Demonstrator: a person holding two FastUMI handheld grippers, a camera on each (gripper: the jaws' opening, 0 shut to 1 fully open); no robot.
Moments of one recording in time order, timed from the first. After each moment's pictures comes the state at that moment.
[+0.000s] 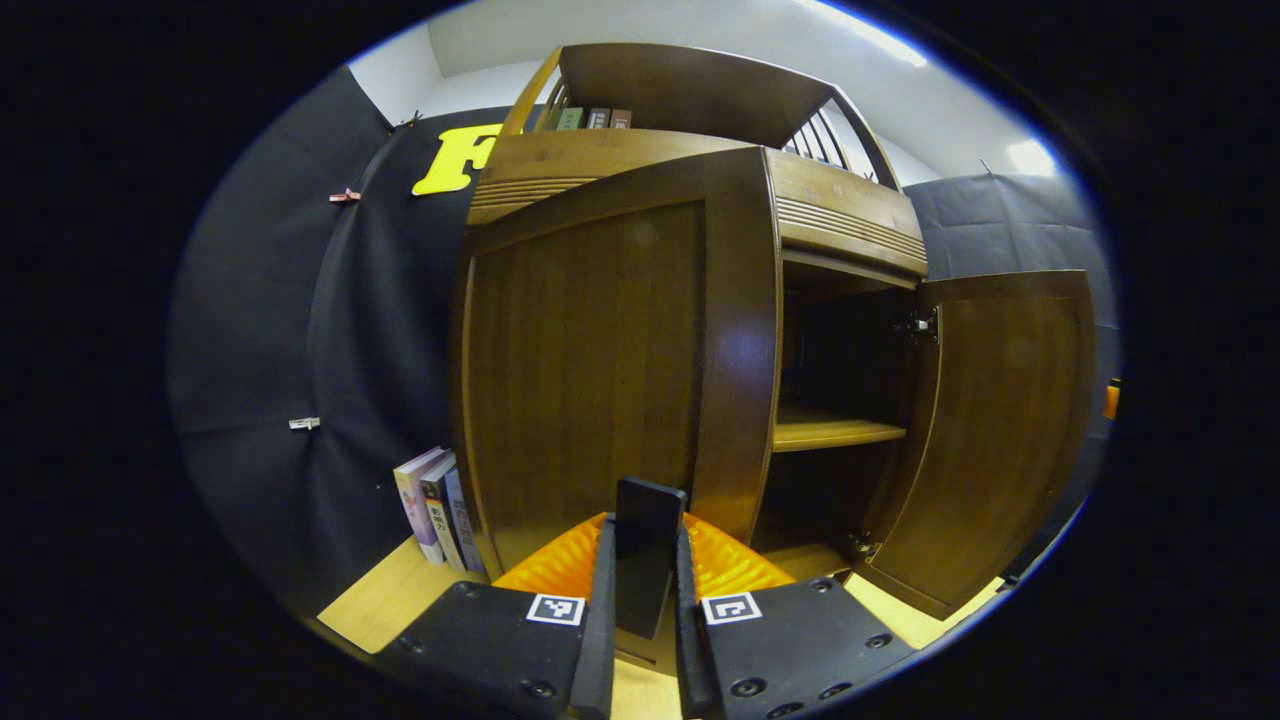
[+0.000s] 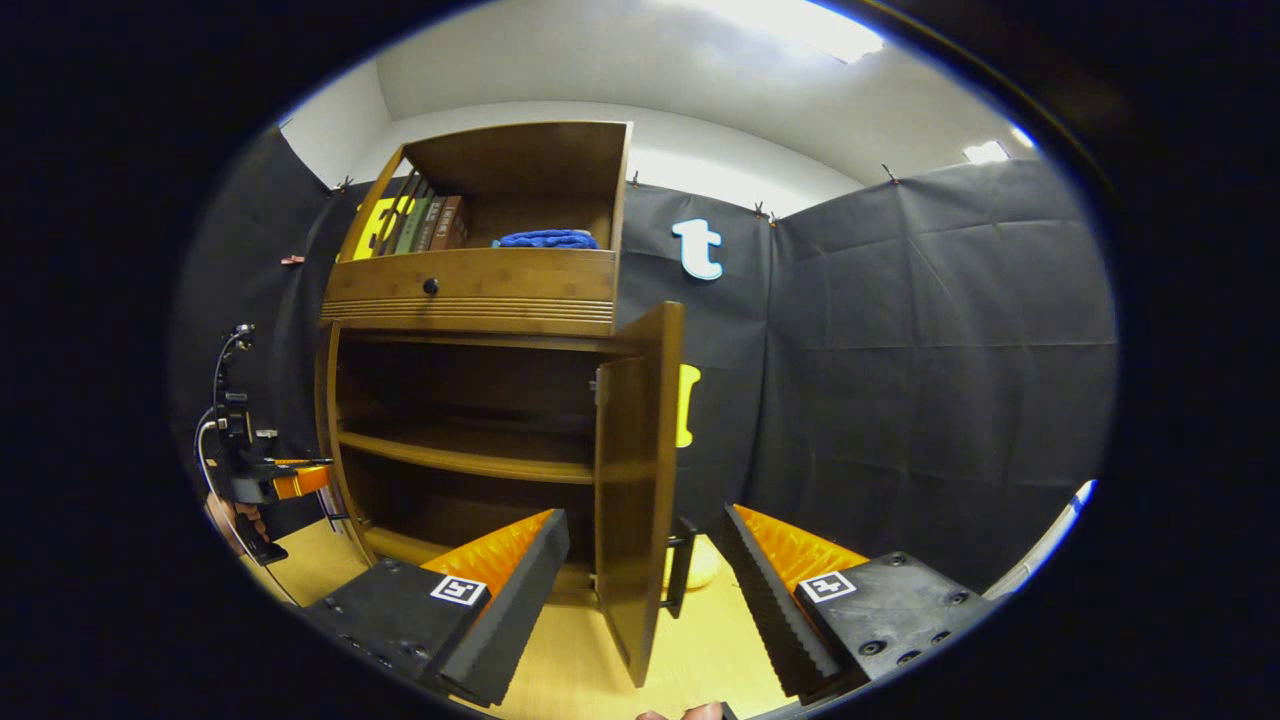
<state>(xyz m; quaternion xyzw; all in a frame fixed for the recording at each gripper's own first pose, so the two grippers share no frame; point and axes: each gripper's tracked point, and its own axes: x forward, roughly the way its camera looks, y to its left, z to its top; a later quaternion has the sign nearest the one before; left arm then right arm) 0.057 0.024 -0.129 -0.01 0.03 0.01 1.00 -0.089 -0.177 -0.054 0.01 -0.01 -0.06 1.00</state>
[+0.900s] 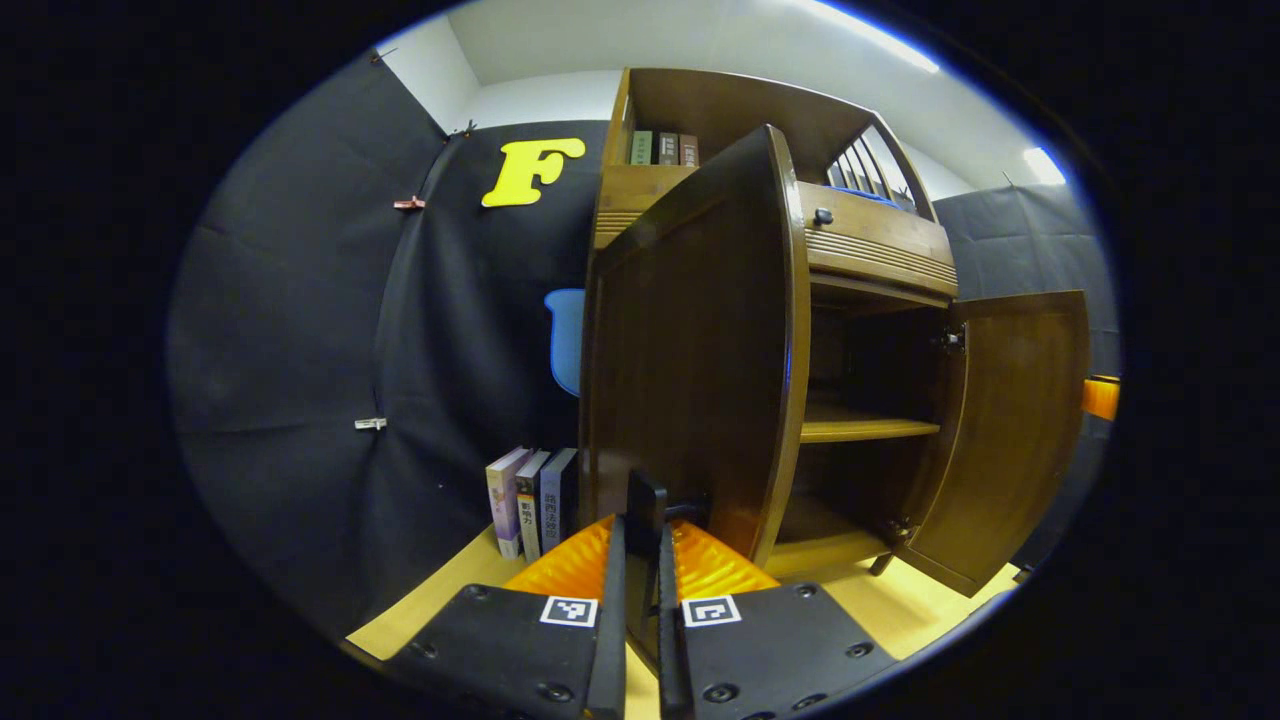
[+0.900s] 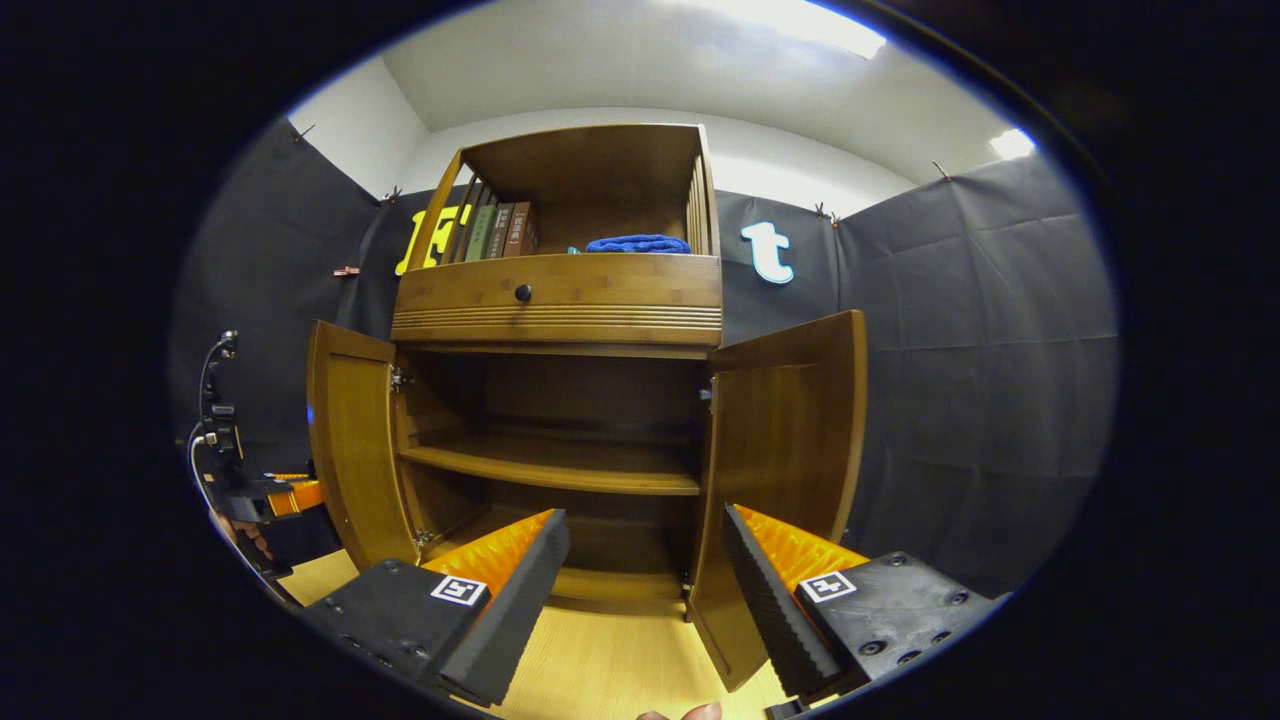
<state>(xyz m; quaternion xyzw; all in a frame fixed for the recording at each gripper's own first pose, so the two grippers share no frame) -0.016 0.117 -0.129 -0.02 0.02 0.06 1.00 -0.072 -0.077 -0.054 0.02 -0.01 0.03 1.00</state>
